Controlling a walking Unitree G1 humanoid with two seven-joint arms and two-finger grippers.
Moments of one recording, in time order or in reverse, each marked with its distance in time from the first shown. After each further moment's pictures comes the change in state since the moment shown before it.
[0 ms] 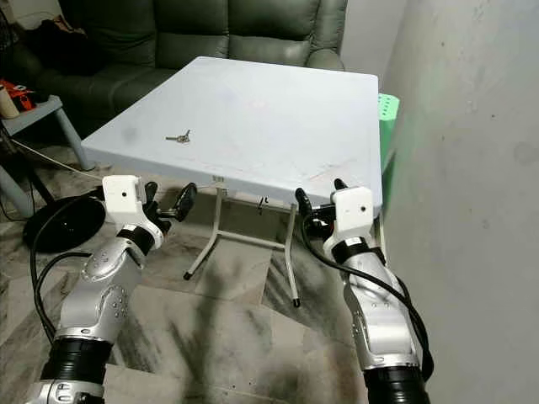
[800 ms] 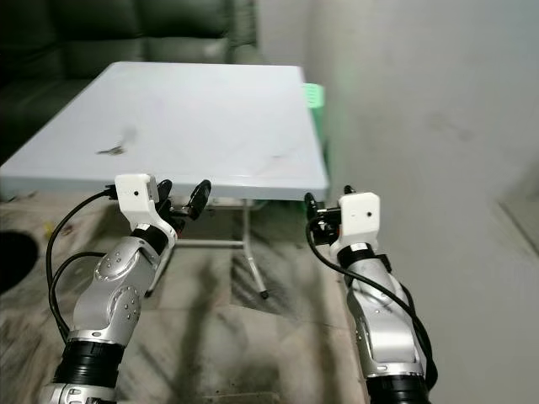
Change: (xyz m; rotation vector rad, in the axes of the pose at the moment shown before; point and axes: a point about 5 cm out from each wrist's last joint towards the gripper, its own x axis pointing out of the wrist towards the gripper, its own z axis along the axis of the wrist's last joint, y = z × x) left arm -0.002 -0.006 0.003 -0.030 -0.017 0.003; right arm 0.000 0.012 0.000 0.021 0.020 -0.019
